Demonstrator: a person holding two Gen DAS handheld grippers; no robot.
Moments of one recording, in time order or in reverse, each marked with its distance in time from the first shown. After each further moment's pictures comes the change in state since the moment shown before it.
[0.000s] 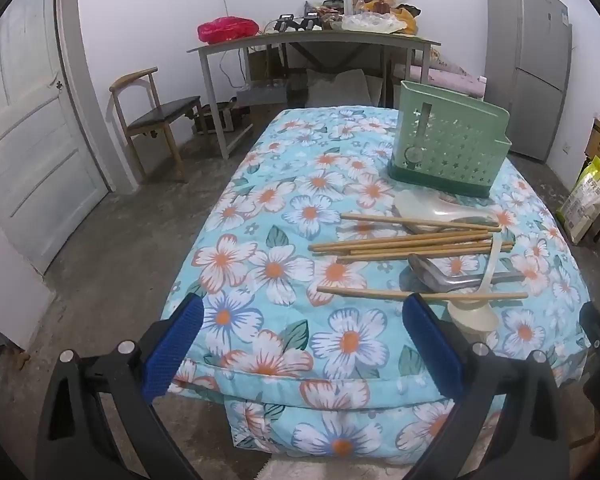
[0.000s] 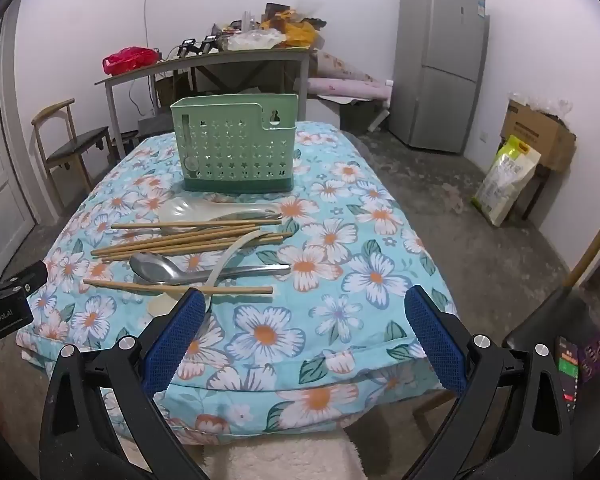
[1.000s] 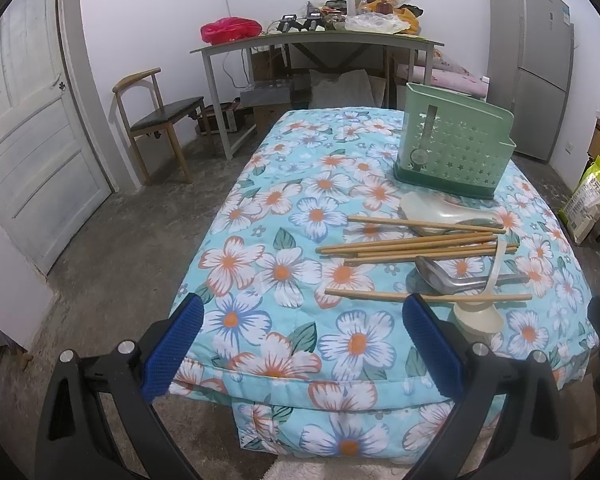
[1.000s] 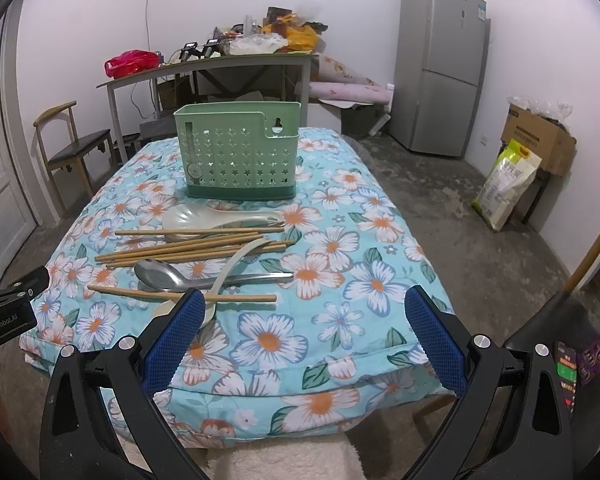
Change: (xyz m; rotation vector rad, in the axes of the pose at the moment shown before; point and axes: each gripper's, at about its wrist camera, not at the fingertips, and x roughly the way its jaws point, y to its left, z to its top) left arm 0.001 0.008 0.000 0.004 0.005 0.008; right arm -0.004 0.003 0.007 -0.002 -0.015 0.005
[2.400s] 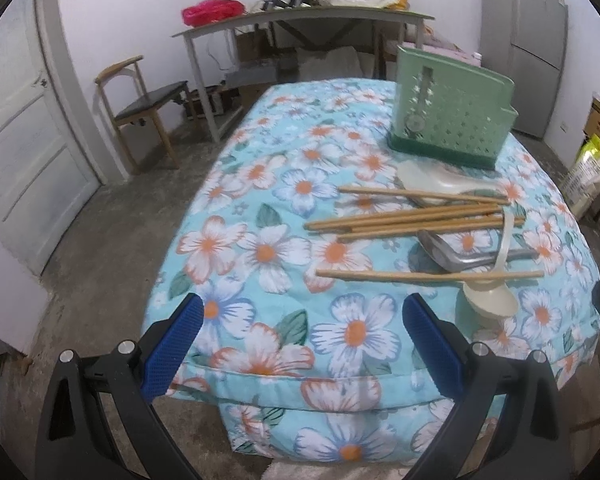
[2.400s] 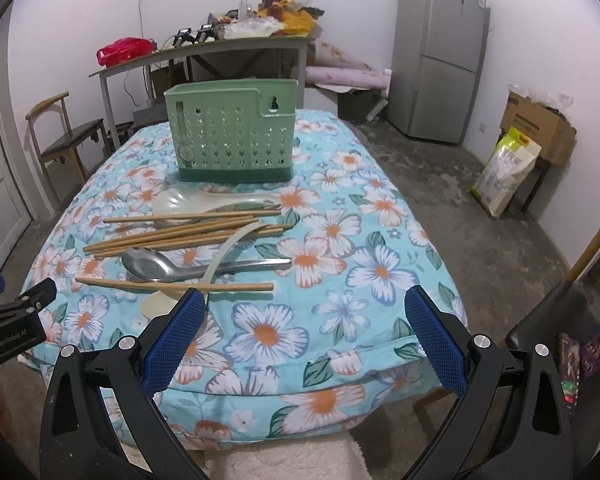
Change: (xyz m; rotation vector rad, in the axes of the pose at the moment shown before) left arm 0.032 -0.008 -0.005 0.052 0.080 -0.040; right arm 0.022 0.002 -0.003 0.007 0.065 -0.013
